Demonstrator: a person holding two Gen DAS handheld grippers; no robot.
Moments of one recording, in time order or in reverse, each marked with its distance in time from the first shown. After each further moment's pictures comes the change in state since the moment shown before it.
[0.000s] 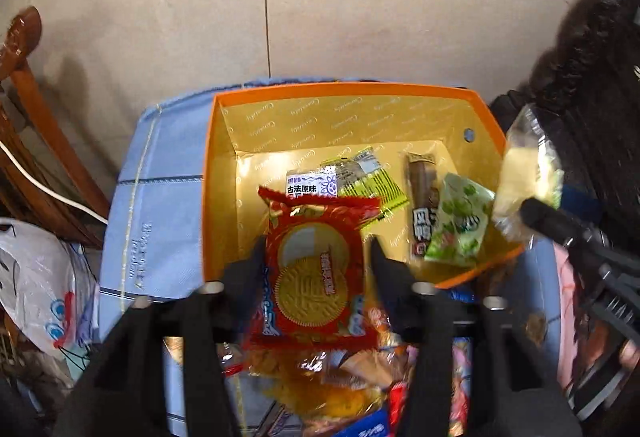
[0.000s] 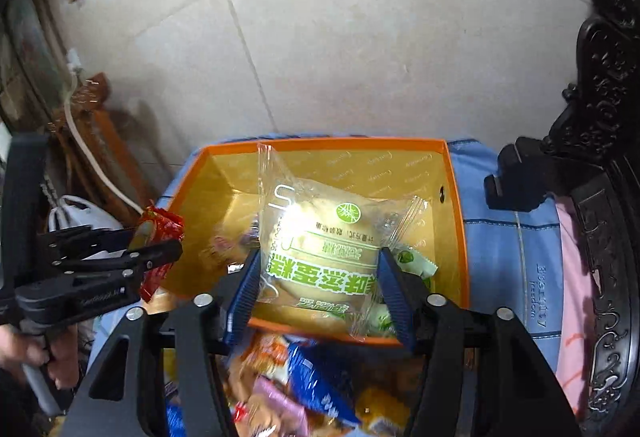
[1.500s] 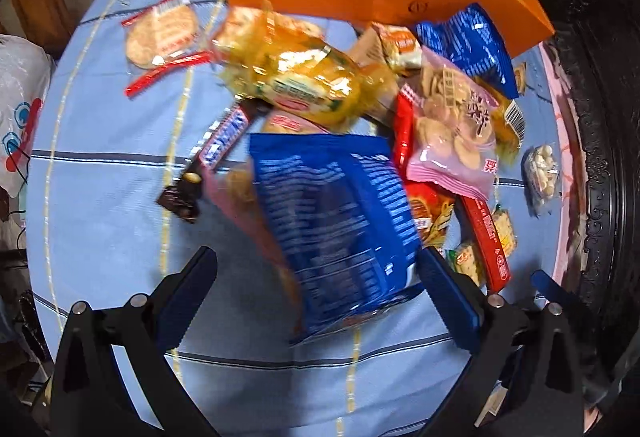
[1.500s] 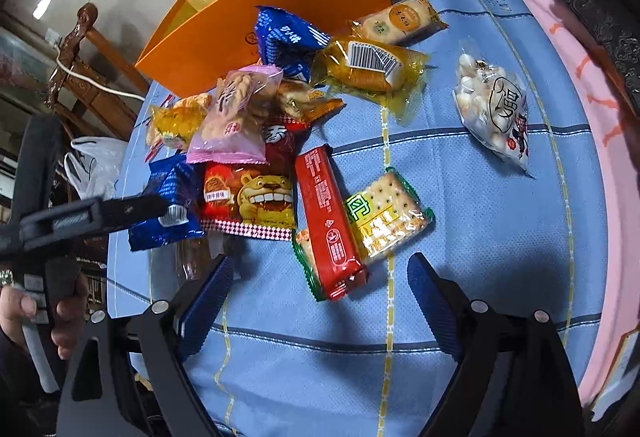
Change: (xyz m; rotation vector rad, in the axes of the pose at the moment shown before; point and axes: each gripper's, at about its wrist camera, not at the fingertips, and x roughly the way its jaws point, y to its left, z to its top) left arm 0.002 -0.012 -0.216 -0.173 0.368 -0.079; right arm -0.074 -0.019 -0.262 0.253 0.323 0.077
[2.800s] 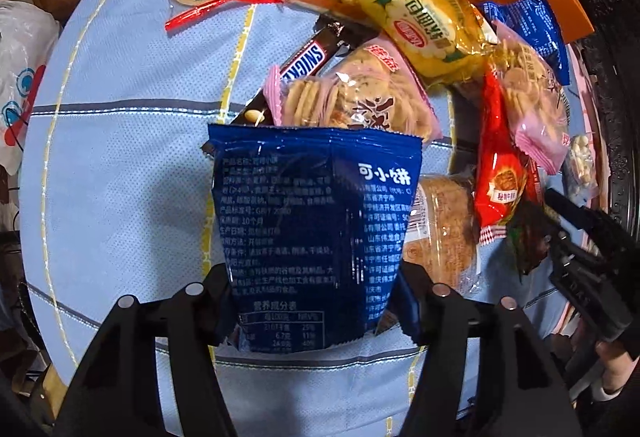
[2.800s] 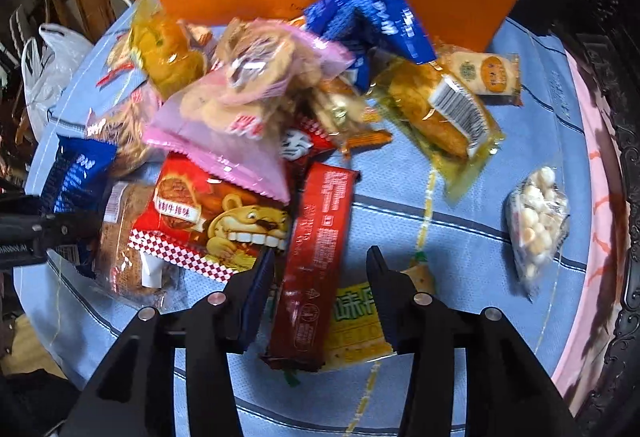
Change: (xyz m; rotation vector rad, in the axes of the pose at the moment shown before) left arm 0.032 0.058 -0.020 -0.032 0.028 0.000; right arm 0.080 0.056 0.044 -0.369 0.112 -0.281
